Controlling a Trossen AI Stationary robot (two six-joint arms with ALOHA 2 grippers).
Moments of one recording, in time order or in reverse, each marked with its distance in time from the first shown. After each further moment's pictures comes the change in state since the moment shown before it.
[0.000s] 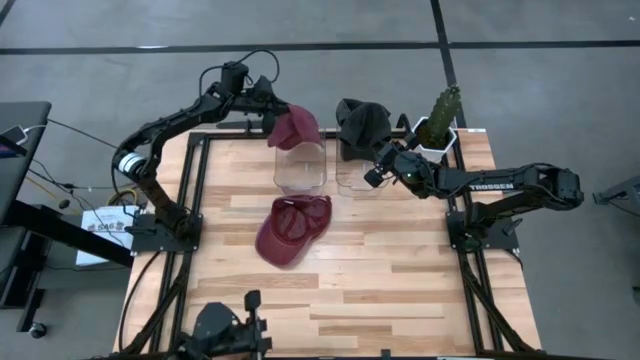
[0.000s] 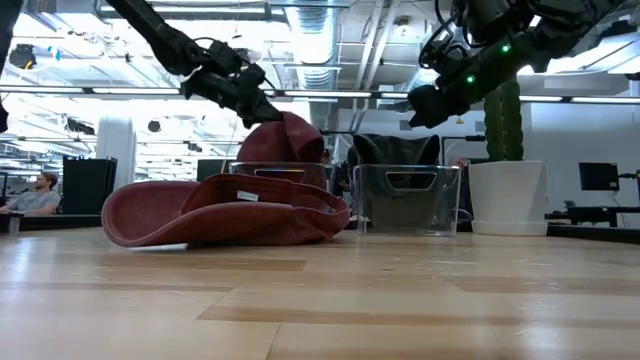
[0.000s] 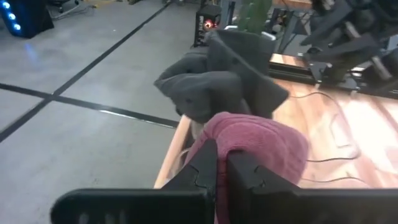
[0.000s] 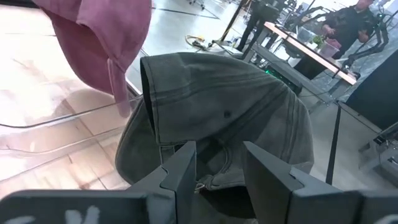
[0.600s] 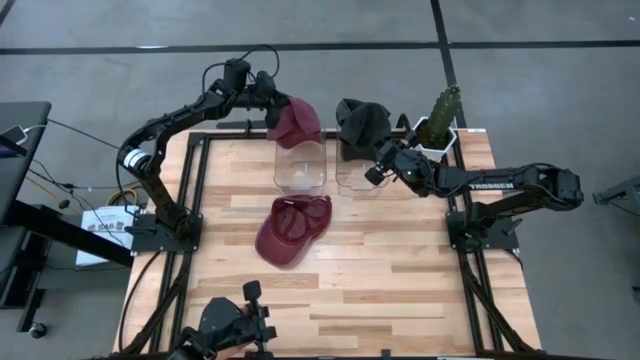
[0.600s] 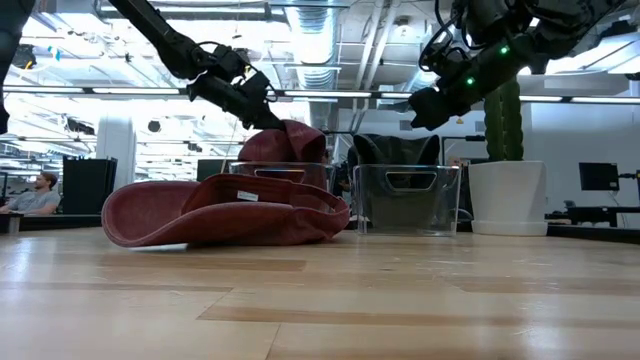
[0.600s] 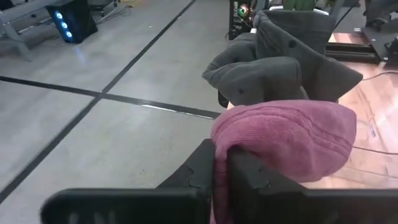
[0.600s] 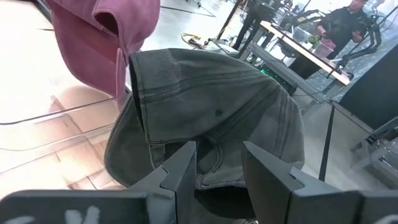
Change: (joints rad) left arm 0.003 0.055 0.054 0.008 -0.155 0.103; right arm -0.019 0.000 0.000 0.002 0.000 -0.026
